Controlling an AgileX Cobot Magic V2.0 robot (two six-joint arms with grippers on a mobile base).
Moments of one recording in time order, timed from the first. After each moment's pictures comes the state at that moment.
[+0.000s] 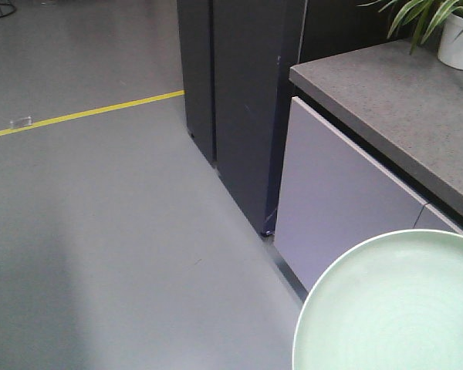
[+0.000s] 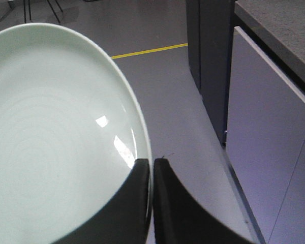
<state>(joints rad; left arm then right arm) -0.02 -0.01 0.03 0.02 0.23 -0.10 0.22 0.17 -0.62 0.19 0.91 0.00</state>
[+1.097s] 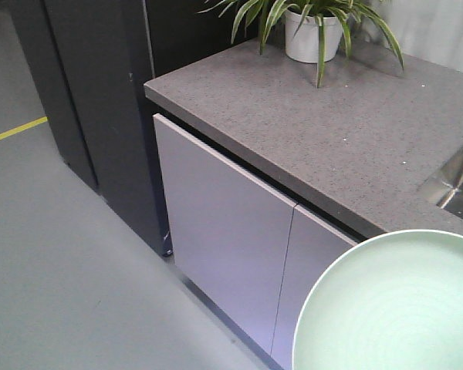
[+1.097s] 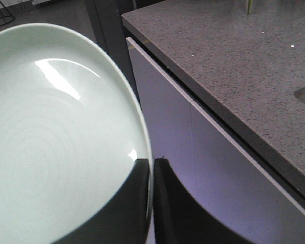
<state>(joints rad) -0.02 -0.01 0.03 0.02 0.23 -0.10 0.22 0.17 -0.62 0.19 0.91 0.00</state>
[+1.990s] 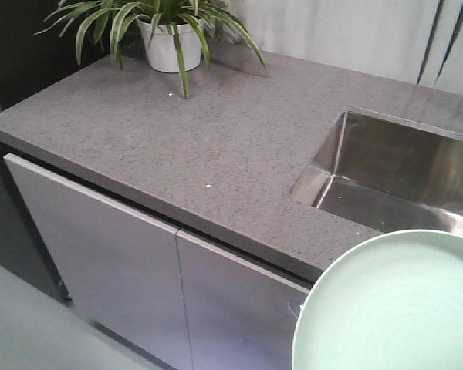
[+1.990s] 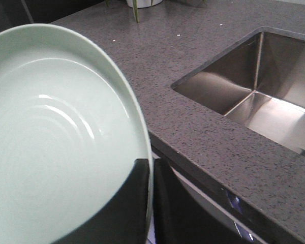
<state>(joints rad) -0.02 -0.01 0.03 0.02 0.23 -0.10 0.22 0.17 -0.62 0.19 0.91 0.00</state>
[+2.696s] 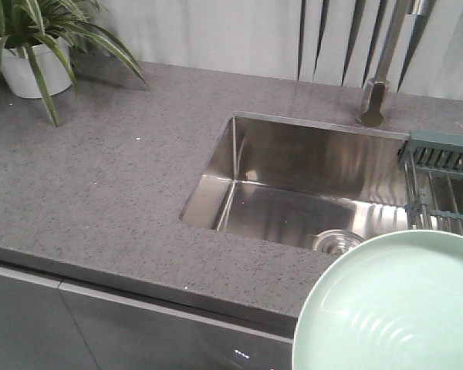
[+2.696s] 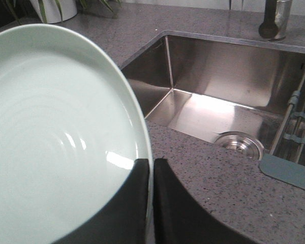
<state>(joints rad) -0.02 -0.01 0.03 0.02 0.23 -0.10 0.22 0.17 -0.62 0.19 0.91 0.00</state>
